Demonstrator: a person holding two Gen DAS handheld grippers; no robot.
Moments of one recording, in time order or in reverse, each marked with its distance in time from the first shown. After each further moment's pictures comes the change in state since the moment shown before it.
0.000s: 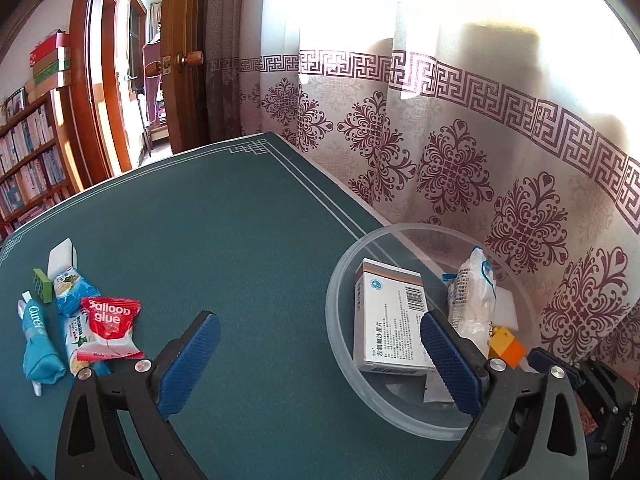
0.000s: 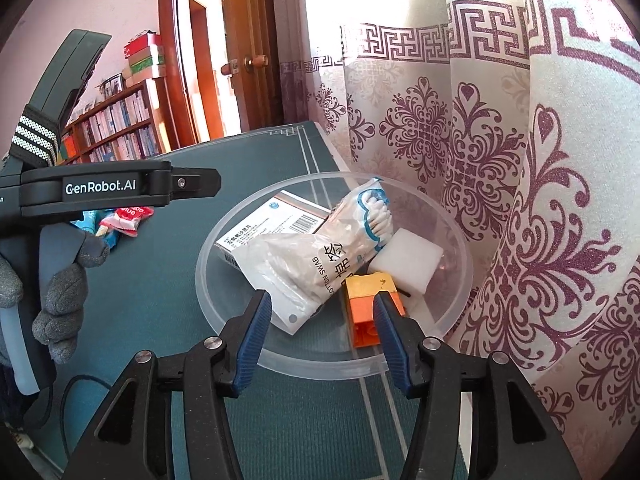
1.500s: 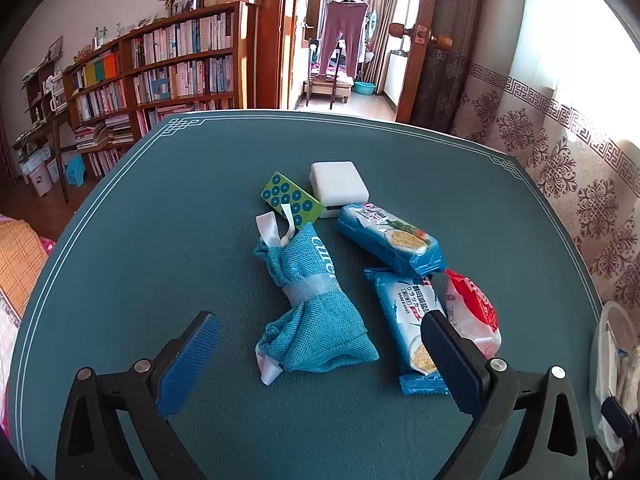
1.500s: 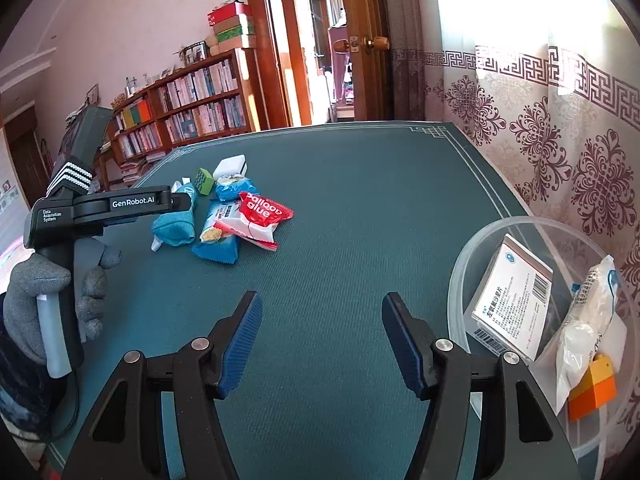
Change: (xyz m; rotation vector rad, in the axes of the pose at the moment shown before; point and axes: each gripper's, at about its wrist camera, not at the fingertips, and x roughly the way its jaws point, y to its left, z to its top) left arm -0.028 0.246 -0.051 -0.440 0.060 0.393; right arm 0.063 0.159 0.037 -0.152 0.066 0.271
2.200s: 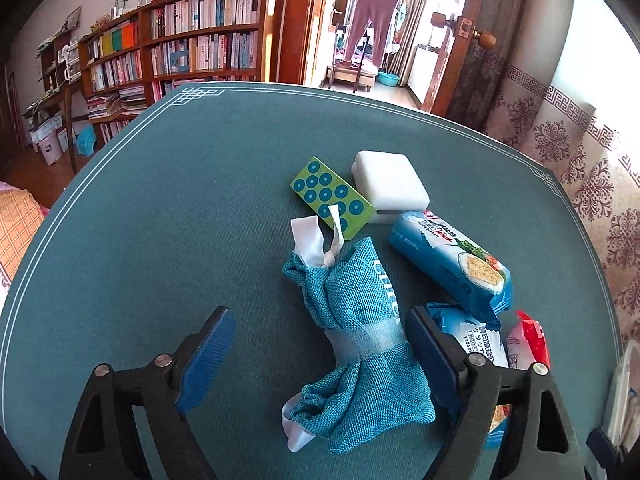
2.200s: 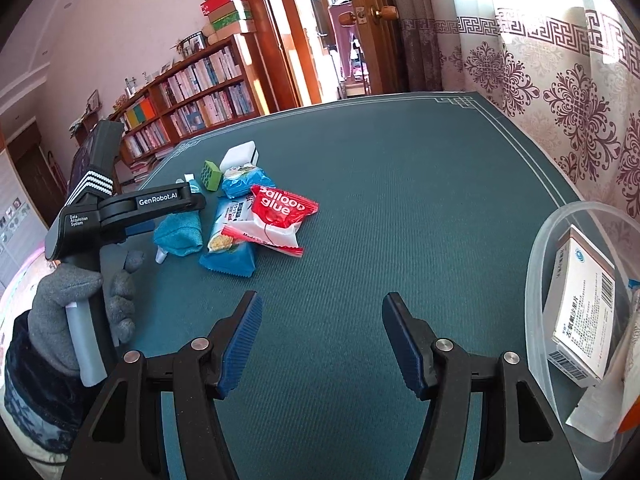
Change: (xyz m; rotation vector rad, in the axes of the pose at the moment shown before) left arm 0.047 0.023 0.008 -0.085 0.060 0.006; right arm 0.053 0.012 0.017 0.081 0.083 0.079
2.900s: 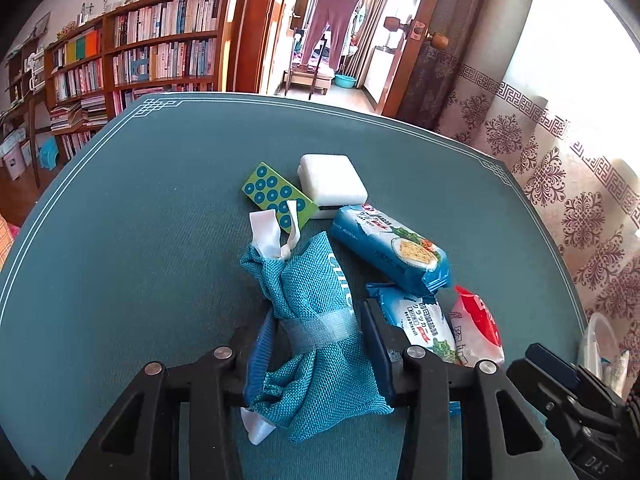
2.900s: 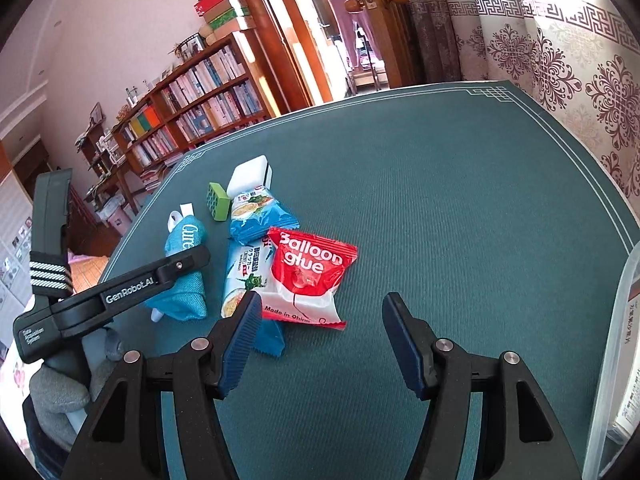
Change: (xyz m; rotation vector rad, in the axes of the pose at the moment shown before) left arm -0.024 -0.008 -0.001 0.057 -0.021 -0.141; right arm 0.056 0.015 0.046 0.071 0.033 0.064
